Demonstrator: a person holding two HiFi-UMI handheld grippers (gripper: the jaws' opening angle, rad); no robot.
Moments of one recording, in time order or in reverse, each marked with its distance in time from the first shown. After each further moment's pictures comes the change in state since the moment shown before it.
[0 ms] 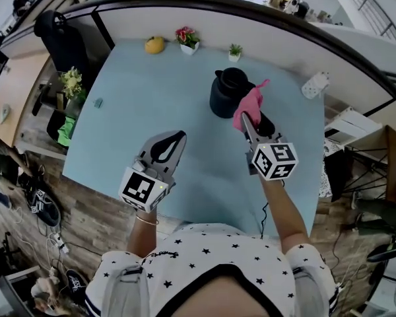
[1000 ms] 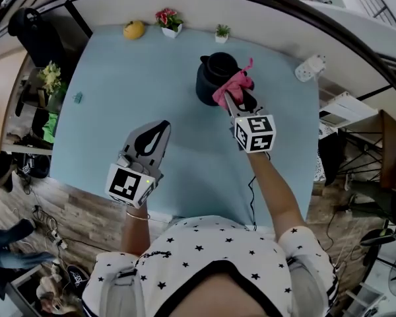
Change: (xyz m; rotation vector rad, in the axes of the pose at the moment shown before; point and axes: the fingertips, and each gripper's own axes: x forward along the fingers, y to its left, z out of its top) left arm 0.023 0.019 -0.021 -0.033 0.022 0.015; right arm 0.067 -0.033 -0.048 -0.146 0.134 -0.043
